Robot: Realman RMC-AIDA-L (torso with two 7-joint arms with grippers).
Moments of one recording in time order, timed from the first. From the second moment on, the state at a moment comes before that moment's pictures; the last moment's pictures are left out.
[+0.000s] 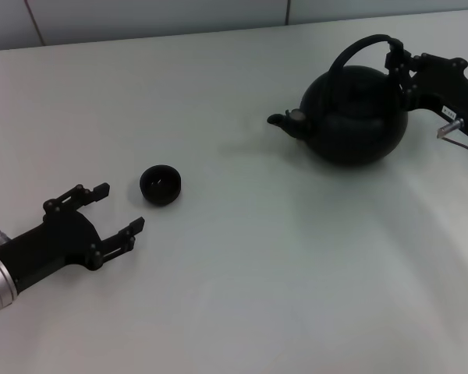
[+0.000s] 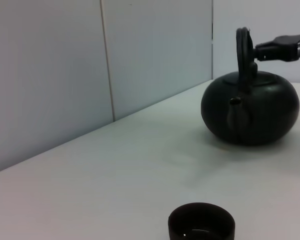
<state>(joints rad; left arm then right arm) -0.24 -2.06 1.40 0.53 1.19 1.09 -0.76 0.47 2.08 -0.54 -0.34 -1.42 -1.09 0.71</state>
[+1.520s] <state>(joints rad) -0.24 -2.06 1.39 0.53 1.21 1.09 -0.77 0.68 2.09 -0.96 -0.48 -1.39 -0.99 0.61</state>
